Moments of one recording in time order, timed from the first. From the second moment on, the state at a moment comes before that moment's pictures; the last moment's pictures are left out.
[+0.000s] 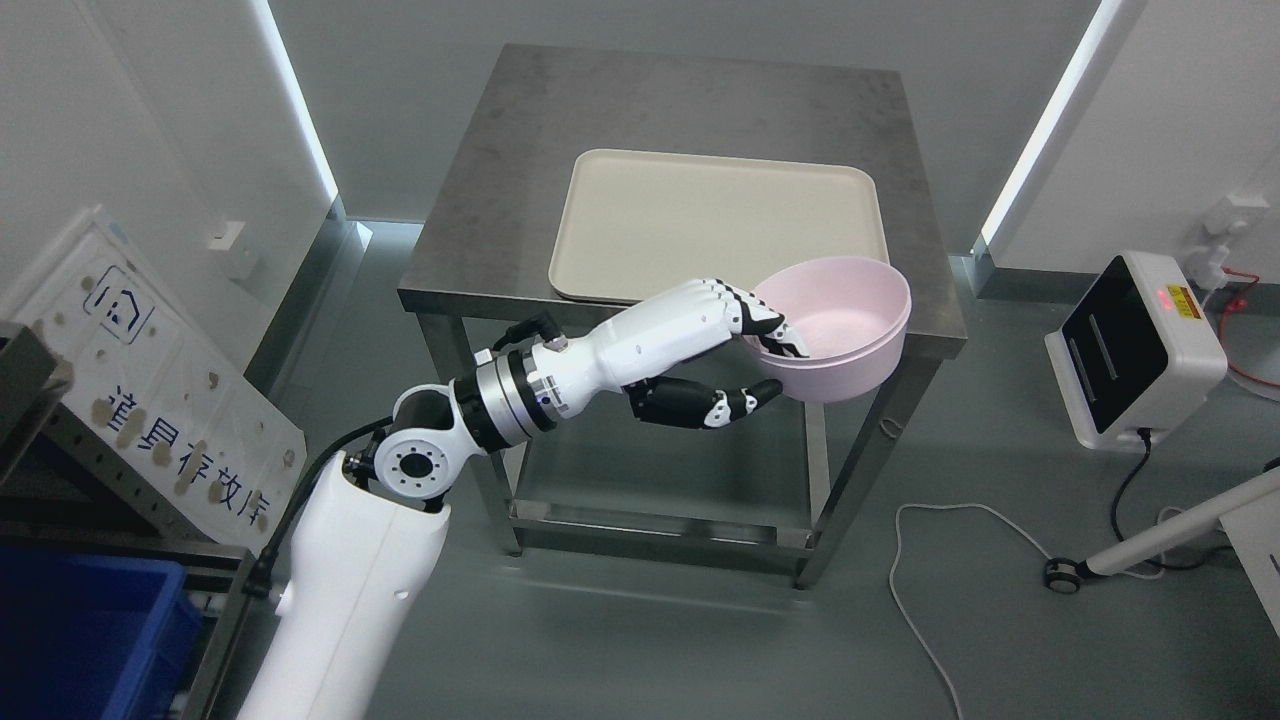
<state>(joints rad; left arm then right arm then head) -0.64 0.00 -0.24 -1.45 -0.30 -0.64 -0.68 0.00 0.00 0.00 0.00 0.00 0.03 0.01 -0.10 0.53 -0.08</state>
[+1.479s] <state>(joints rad) -0.45 0.00 -0.12 -1.62 -0.29 -0.75 -0.68 0.00 0.00 0.00 0.00 0.00 0.03 0.01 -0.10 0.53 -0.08</state>
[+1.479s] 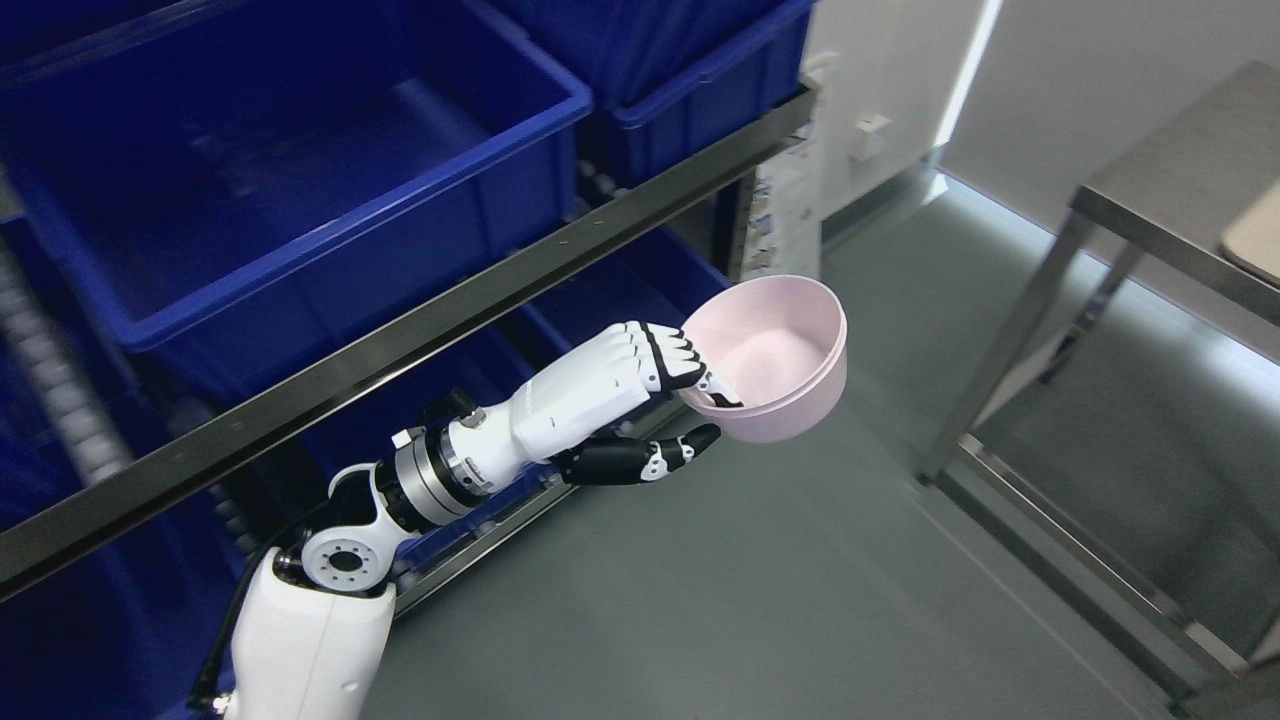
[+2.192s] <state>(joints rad) -0.62 0.00 -0.09 -1.64 -0.27 -0.66 -0.67 0.00 0.00 0.00 0.00 0.00 0.03 0.01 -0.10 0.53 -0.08</state>
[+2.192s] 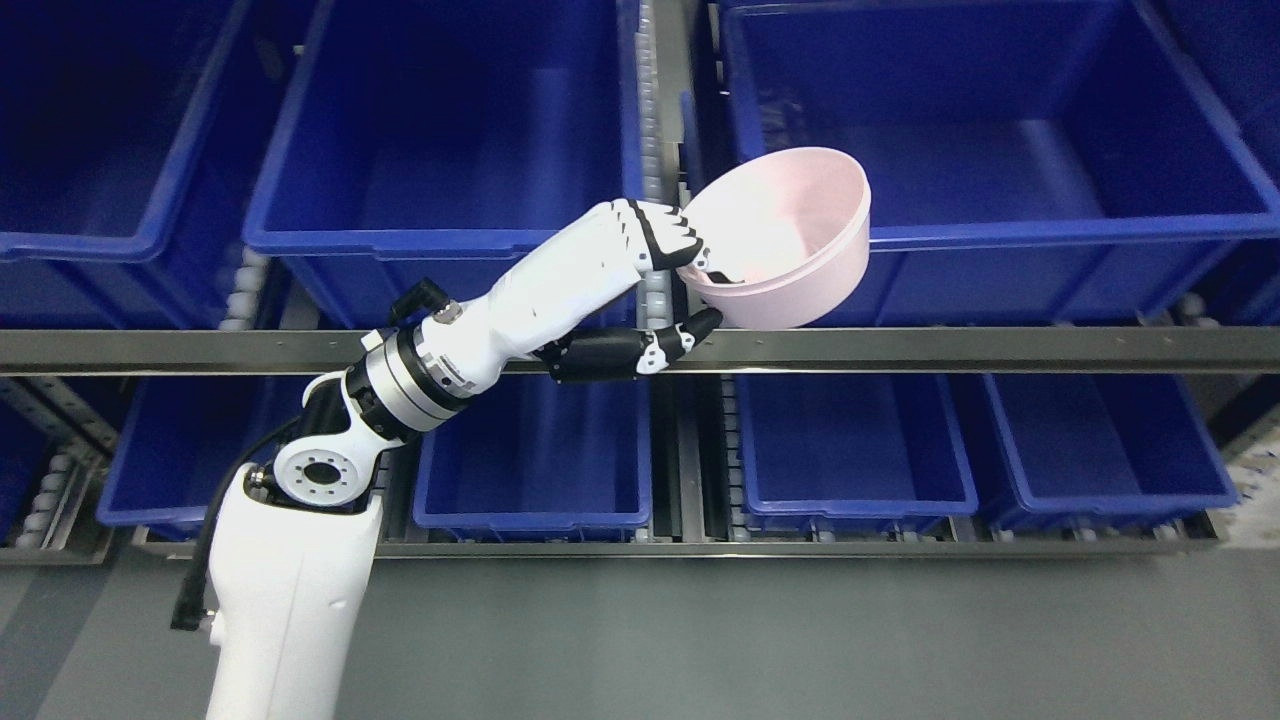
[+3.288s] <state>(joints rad) -0.66 0.00 -0.01 -1.65 -0.27 -0.56 -0.68 0.00 0.00 0.00 0.00 0.00 0.04 0.01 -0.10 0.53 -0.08</state>
